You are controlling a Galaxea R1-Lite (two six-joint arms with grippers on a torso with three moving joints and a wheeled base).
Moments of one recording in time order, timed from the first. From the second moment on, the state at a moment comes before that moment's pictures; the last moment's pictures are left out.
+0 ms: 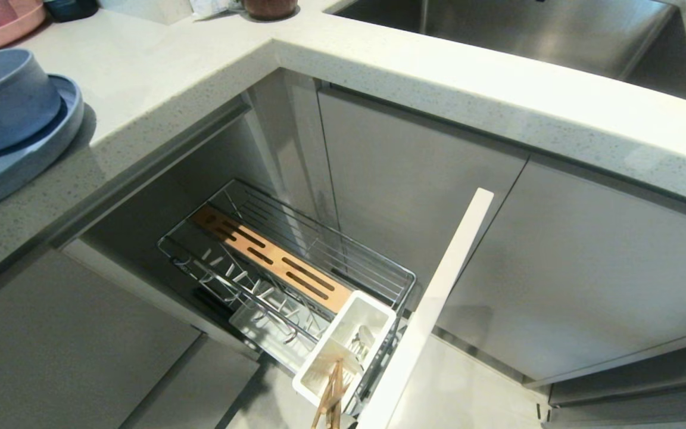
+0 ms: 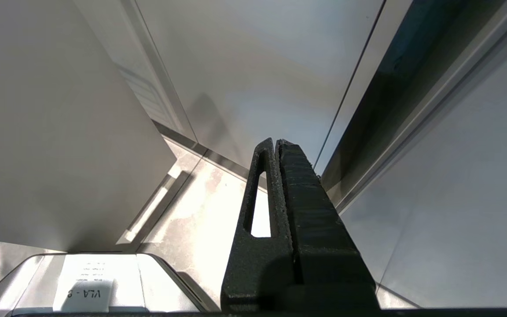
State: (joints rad) left arm -0.75 1.23 -1.71 0.38 0.25 -0.76; right arm 0.00 0.00 0.00 0.00 0.00 0.02
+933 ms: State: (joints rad) left arm -1.24 1.51 -1.53 0.52 0.31 -0.83; right arm 0.00 0.00 0.00 0.00 0.00 0.02
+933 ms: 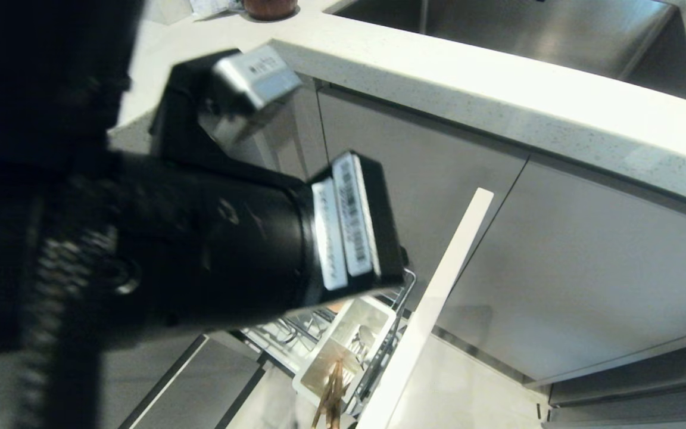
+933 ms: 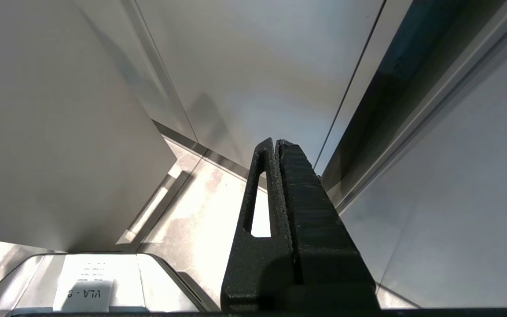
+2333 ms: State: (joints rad) left arm -1.25 1.66 -1.48 0.59 0.29 -0.76; right arm 0.00 0.00 0.00 0.00 0.00 0.02
